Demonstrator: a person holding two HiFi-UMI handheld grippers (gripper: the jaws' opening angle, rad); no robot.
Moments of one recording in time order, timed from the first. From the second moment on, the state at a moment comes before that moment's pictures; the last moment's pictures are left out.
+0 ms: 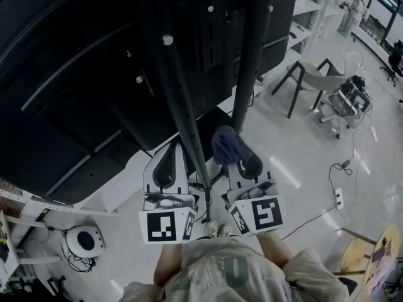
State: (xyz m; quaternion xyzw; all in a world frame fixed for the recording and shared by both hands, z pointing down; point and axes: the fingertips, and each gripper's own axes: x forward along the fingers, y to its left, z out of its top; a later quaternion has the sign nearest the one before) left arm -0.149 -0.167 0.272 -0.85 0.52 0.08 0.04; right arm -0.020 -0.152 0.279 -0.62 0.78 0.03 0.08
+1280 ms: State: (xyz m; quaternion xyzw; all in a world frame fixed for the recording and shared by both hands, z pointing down) left arm -0.025 -0.172 0.266 -0.81 0.58 0.08 0.06; right arm 0.110 -0.181 0.282 -0.56 0.83 0.05 0.08
